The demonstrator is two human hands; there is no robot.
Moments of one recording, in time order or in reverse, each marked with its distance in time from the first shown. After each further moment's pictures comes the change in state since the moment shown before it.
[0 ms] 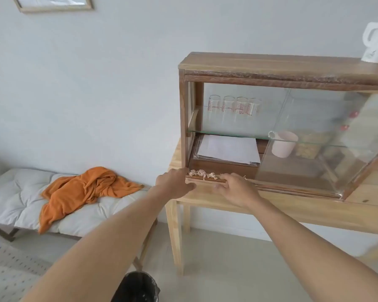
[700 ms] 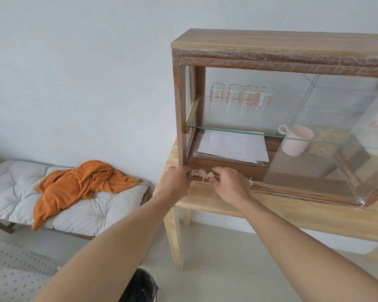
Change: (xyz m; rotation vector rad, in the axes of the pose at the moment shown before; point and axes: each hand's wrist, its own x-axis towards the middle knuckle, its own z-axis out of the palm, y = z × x) left_hand 0.049 0.000 0.043 -0.283 0.179 -0.038; right_hand 0.060 -0.003 0.035 -0.066 0.228 -0.042
